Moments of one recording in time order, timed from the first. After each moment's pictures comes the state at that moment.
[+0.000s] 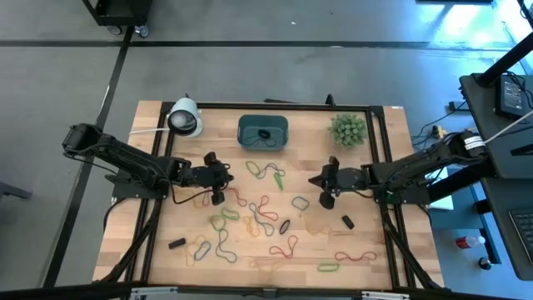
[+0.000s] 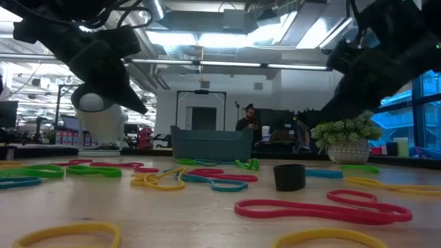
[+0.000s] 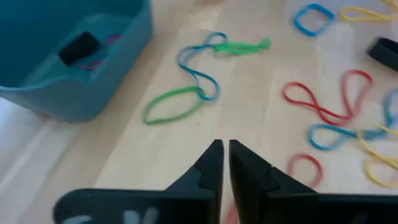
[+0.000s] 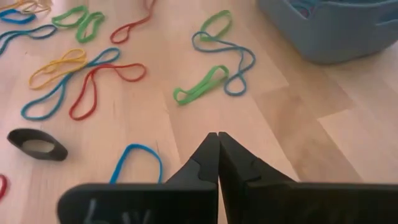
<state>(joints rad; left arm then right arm) -0.18 1.13 0.45 -0.03 -0.39 -0.31 0.19 1.15 0.30 0.26 0.32 0.34</state>
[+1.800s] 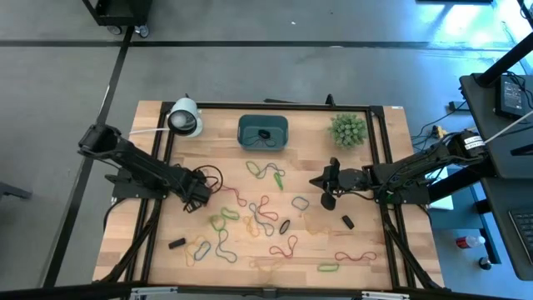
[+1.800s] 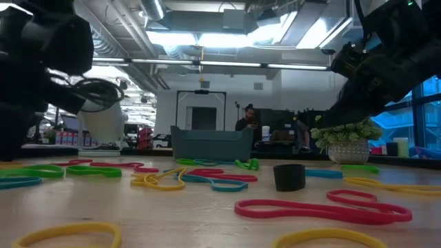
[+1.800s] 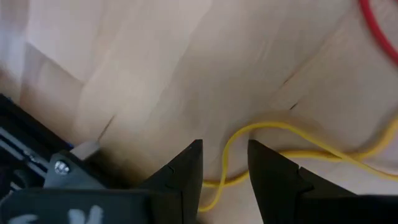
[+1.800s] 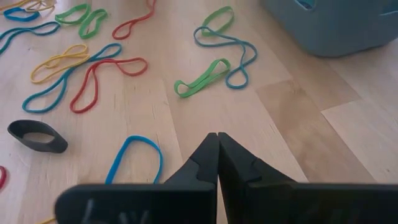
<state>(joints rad) -0.30 1.38 0.58 -0.99 -0.13 -0.93 0.19 1.15 0.26 0.31 0.32 0.34</state>
